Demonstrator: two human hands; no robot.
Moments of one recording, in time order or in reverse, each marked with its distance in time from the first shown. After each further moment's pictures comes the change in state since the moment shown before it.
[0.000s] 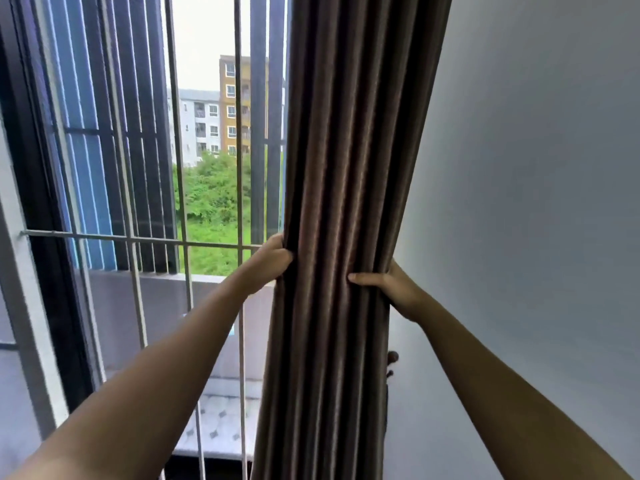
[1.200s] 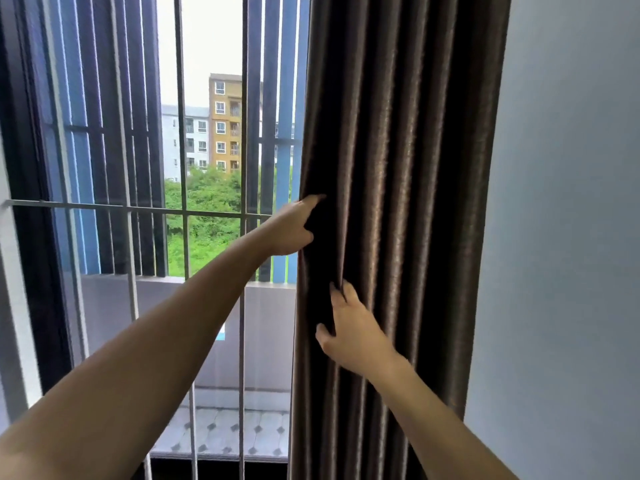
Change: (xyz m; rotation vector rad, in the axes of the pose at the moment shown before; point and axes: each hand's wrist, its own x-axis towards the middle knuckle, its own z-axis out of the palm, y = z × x) left_hand -0.013 -0.014 0.009 0.600 -0.052 0.247; right_hand -0.081 0.047 0.128 -0.931 0.096 -0.005
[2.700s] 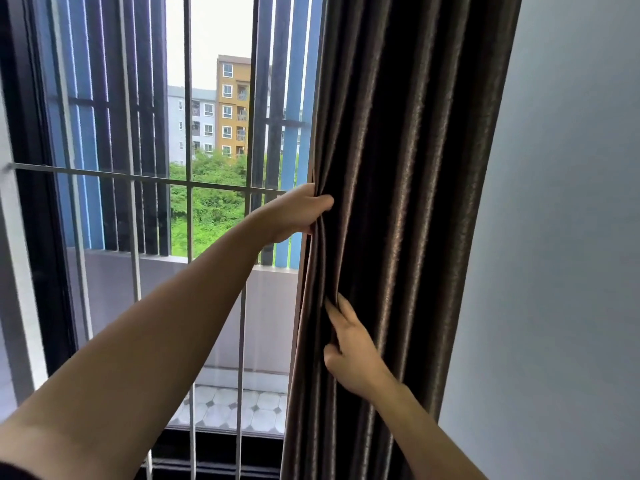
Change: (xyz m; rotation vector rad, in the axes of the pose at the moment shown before) left_hand -0.010 0.006 0.016 -0.637 -0.103 -0.179; right_hand -0.027 0.032 0.053 0.326 -0.075 -0.059
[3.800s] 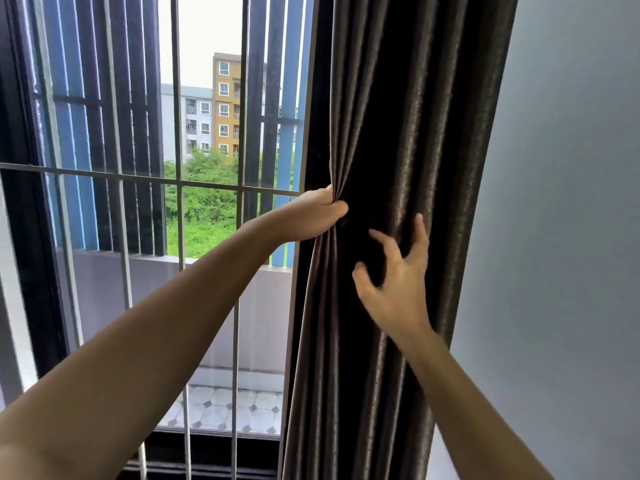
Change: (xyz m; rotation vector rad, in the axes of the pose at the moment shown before) left_hand 0.004 0.007 0.022 0.380 -0.003 0.122; right_hand 0.024 -0.011 -0.069 -0.150 0.670 -0.065
